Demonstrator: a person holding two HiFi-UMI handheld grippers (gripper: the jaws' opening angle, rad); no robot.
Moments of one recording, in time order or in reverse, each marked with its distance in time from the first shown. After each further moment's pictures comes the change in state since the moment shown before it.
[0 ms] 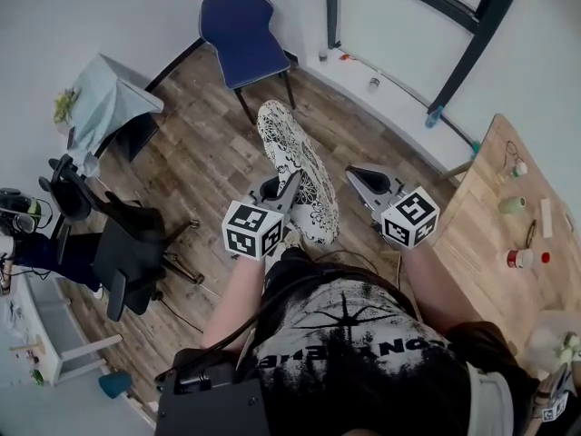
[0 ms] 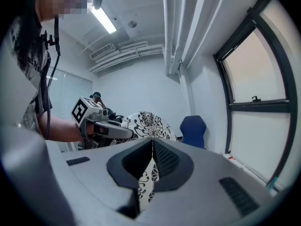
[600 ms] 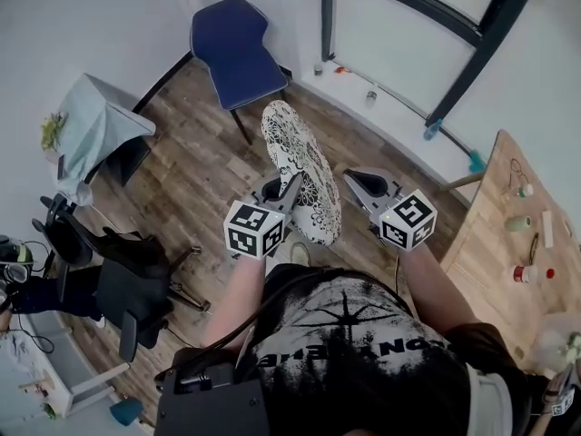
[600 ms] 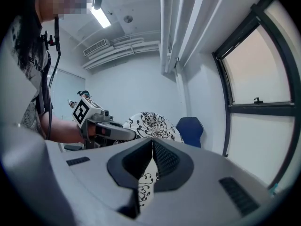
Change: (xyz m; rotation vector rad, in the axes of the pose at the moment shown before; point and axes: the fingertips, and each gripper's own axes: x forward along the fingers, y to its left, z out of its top) left arm 0.046 0.102 0.032 -0.004 -0.006 -0.088; right arm 0.100 -0.042 0.026 -0.003 0.008 -0.063
